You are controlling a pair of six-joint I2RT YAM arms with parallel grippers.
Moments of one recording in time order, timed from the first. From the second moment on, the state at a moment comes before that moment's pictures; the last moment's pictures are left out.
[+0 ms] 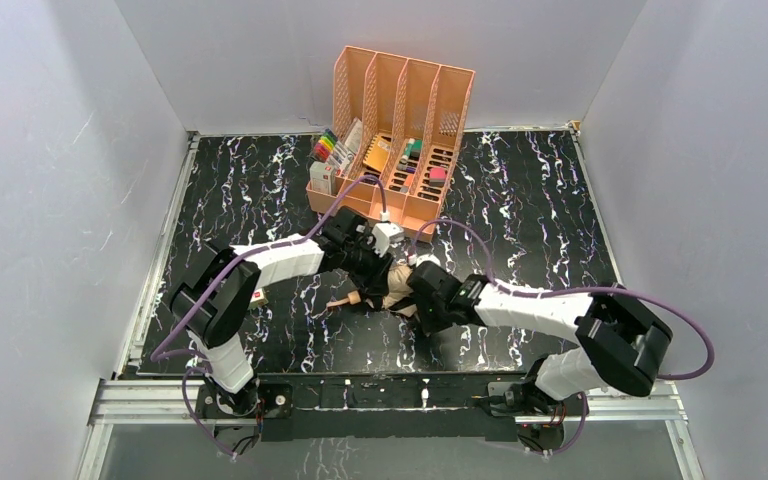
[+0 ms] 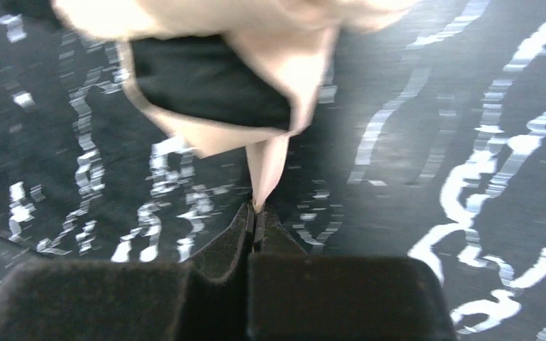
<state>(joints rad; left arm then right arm) -0.67 1.74 0.98 -0.23 0.47 0.12 0.96 1.39 0.70 -0.46 0.10 0.53</state>
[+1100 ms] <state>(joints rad) -0.82 1.58 0.82 -0.16 0.21 0.03 1.27 1.28 0.50 -0.15 0.03 0.89</state>
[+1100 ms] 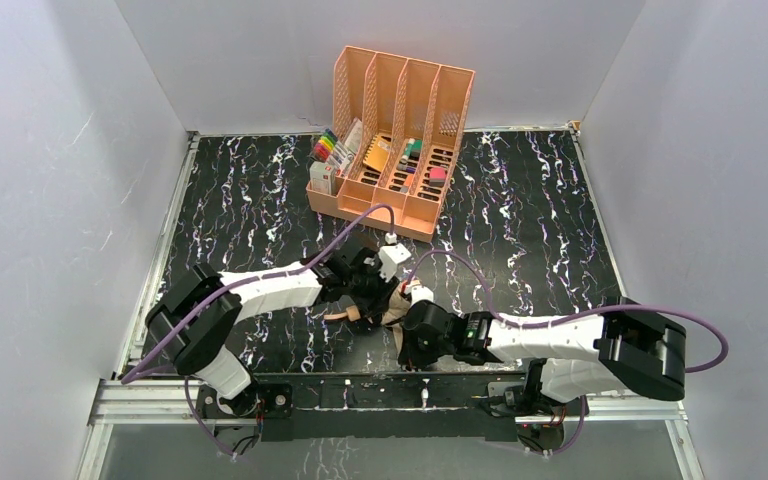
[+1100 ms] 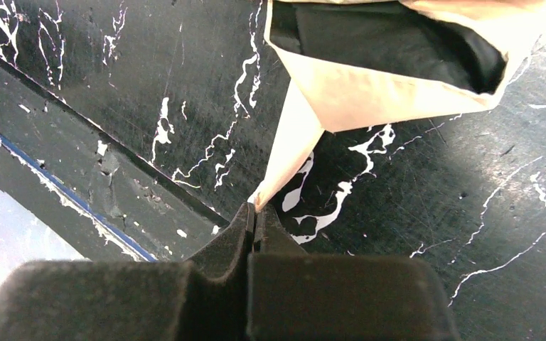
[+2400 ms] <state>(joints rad) -1.00 1.67 0.62 0.46 -0.38 0.57 0.45 1.25 0.72 -0.04 -0.21 0.03</state>
